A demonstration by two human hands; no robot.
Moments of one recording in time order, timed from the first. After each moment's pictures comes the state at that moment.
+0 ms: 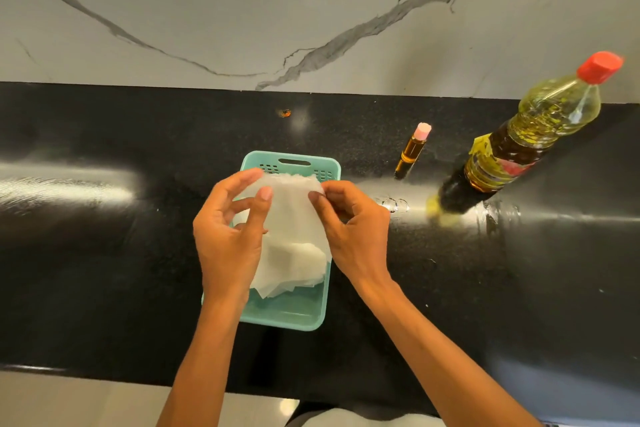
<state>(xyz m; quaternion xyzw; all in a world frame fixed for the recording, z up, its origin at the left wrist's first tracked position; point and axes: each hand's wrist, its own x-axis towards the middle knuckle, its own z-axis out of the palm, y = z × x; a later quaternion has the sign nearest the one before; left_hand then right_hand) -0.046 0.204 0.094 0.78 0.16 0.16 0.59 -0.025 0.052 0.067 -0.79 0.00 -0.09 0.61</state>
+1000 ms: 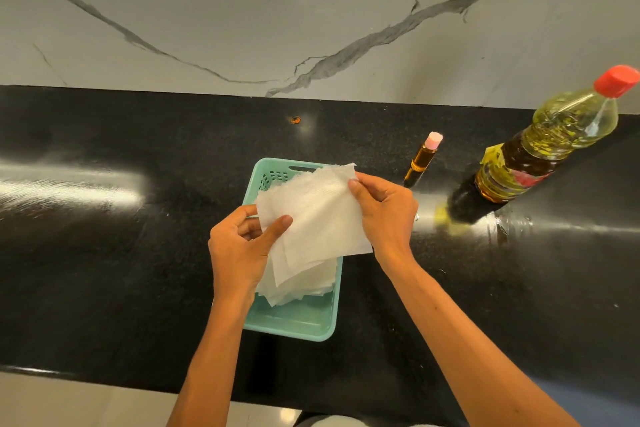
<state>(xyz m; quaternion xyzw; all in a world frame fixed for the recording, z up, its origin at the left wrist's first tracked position) -0.040 0.221 0.066 0.76 0.24 0.05 0.60 0.021 0.032 0.044 -0.78 0.16 -0.08 0.59</state>
